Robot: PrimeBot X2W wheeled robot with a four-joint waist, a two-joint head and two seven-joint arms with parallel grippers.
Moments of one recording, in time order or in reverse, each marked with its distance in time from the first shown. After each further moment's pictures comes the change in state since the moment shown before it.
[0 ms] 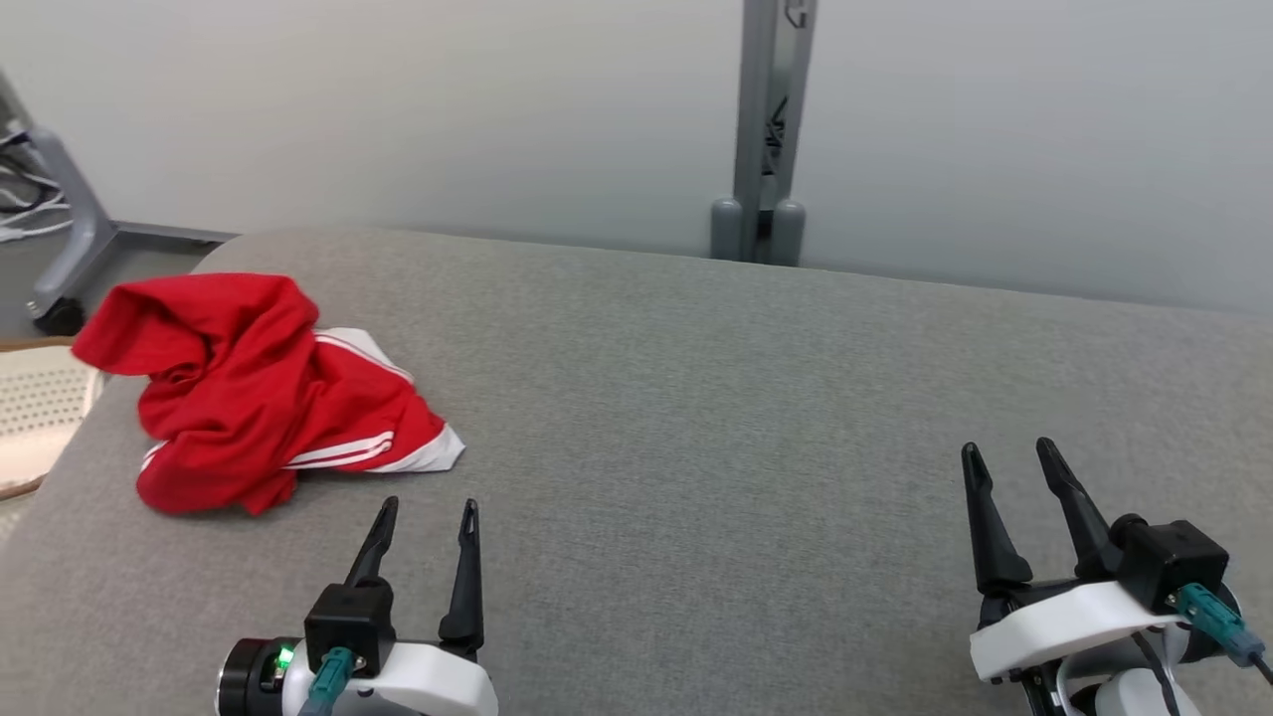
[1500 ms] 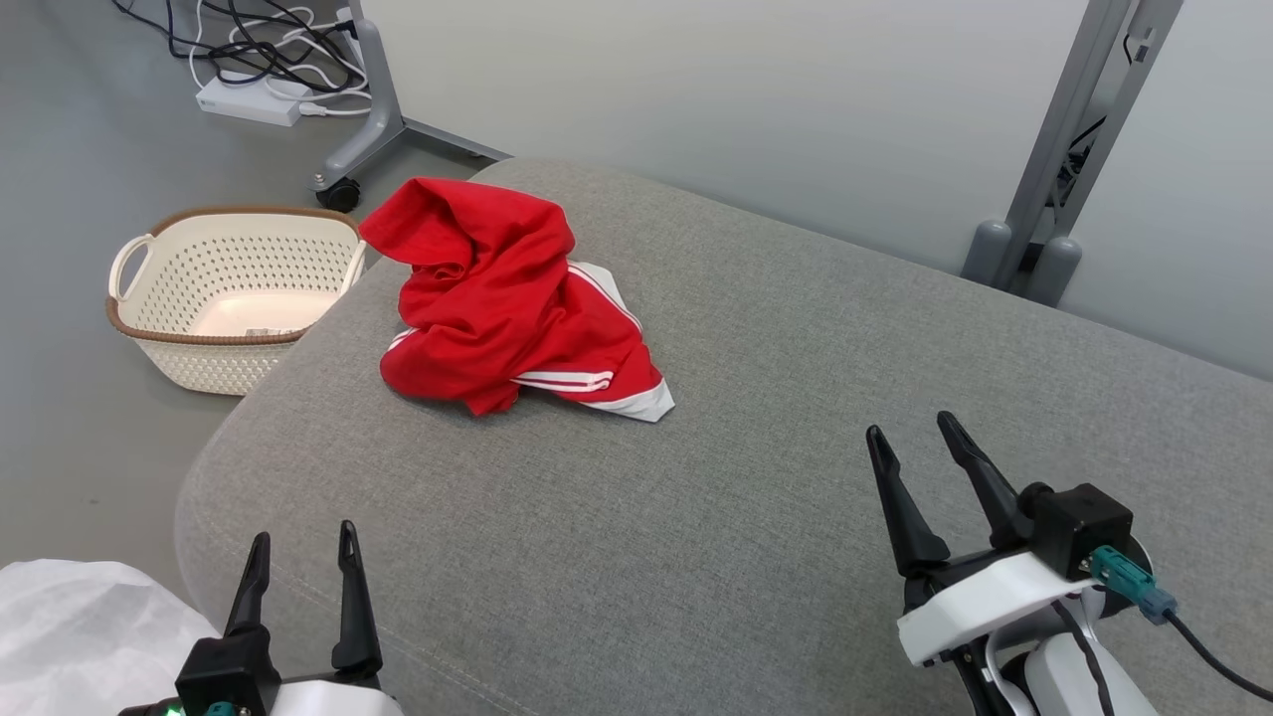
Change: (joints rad) left arm 0.136 0.000 0.205 -0.148 0.022 0.020 0.000; right arm -0.099 0.000 0.185 0.053 0.057 0.000 0.000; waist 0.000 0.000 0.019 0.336
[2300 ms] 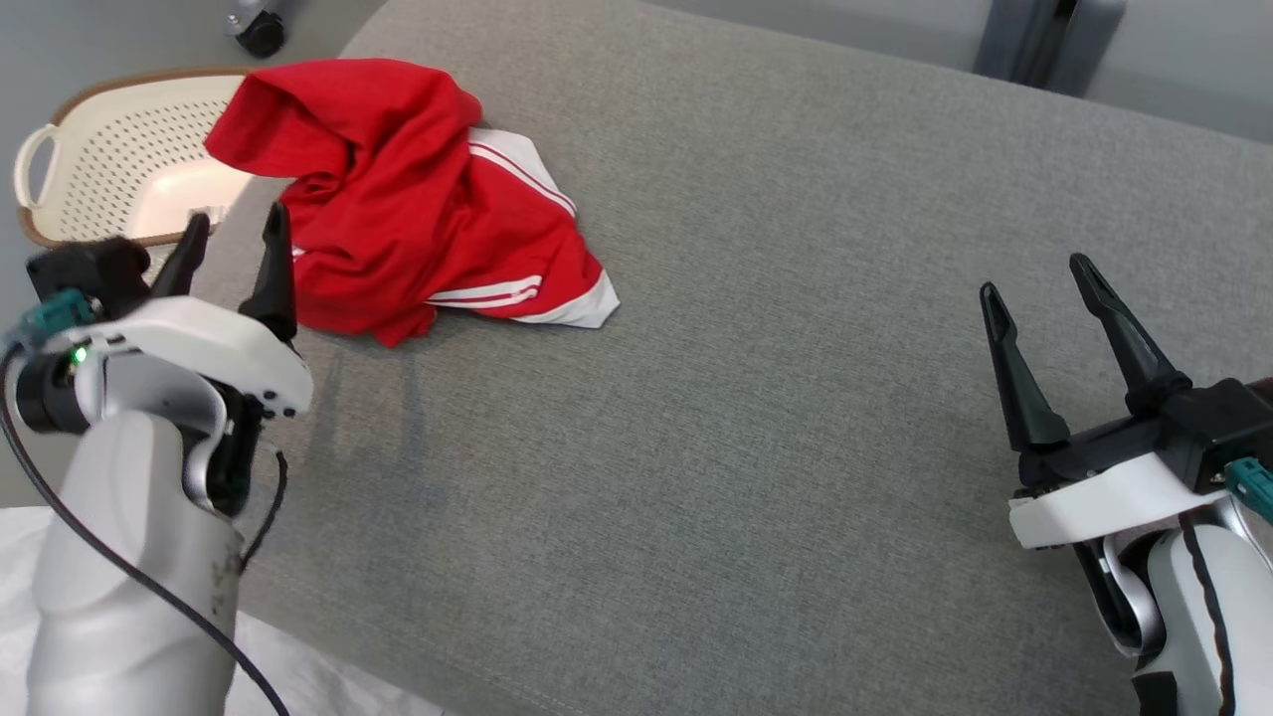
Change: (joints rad) left arm -0.666 0.078 0.104 0.437 -0.153 -0.260 0.221; right arm -0.086 -0.154 -0.096 -0.186 -0.150 0.001 0.000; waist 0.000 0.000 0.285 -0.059
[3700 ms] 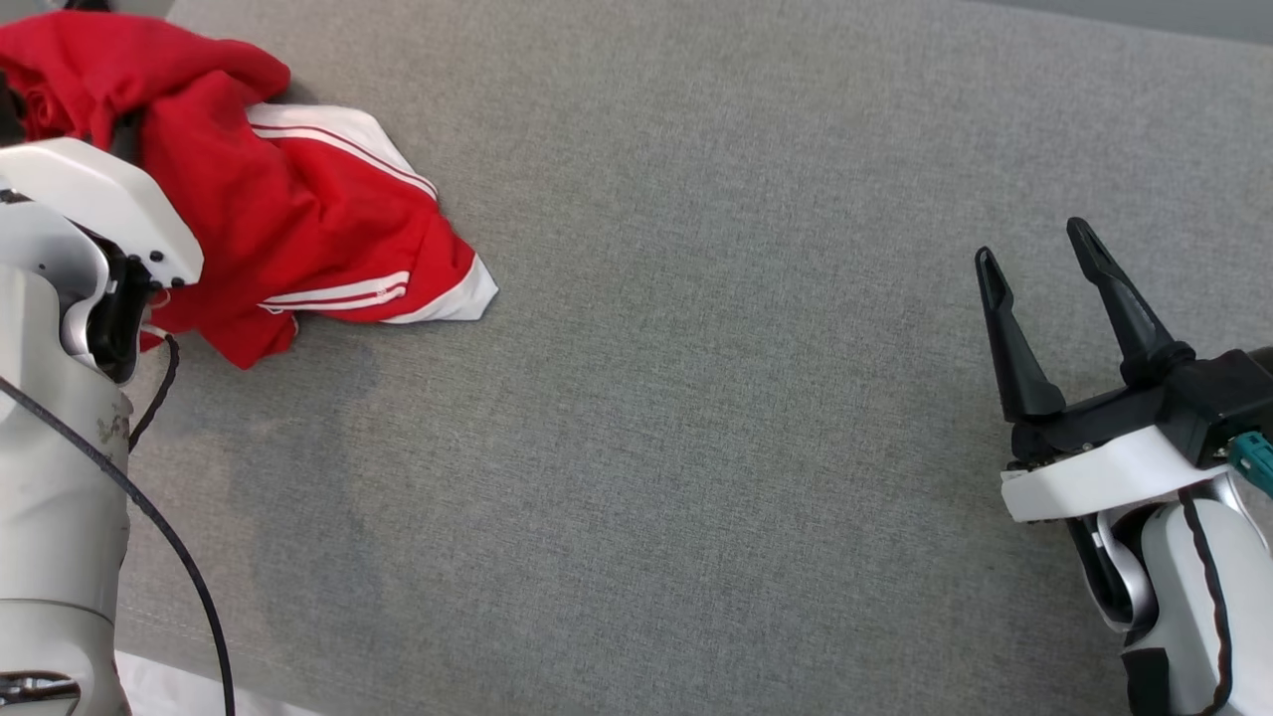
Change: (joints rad) left arm -0.353 0.138 -0.070 0.339 -0.020 0.010 0.139; right arm -0.054 0.007 0.007 -0.007 0.014 0.000 0.000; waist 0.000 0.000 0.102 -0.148
